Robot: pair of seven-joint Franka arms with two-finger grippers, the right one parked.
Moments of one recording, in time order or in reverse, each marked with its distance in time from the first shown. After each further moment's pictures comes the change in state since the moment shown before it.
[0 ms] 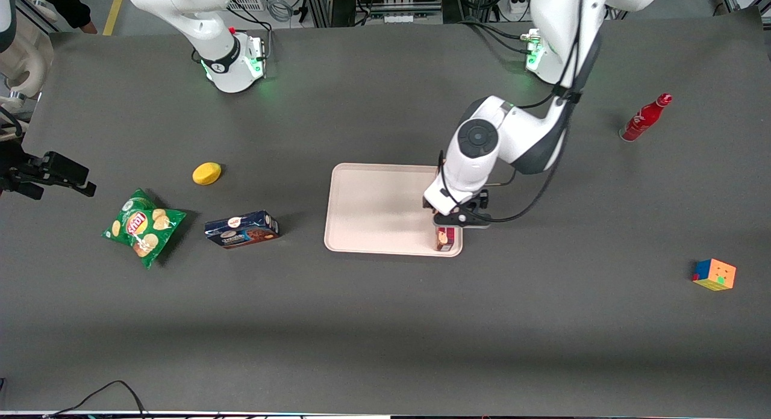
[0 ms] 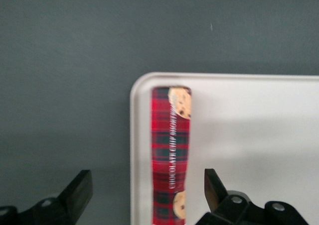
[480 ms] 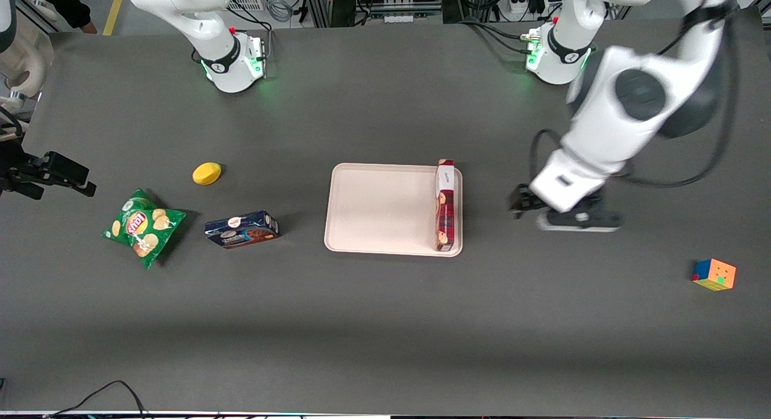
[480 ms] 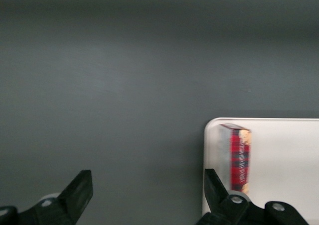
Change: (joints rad) arm 0.234 -0.278 0.033 0.052 -0.001 -0.233 0.270
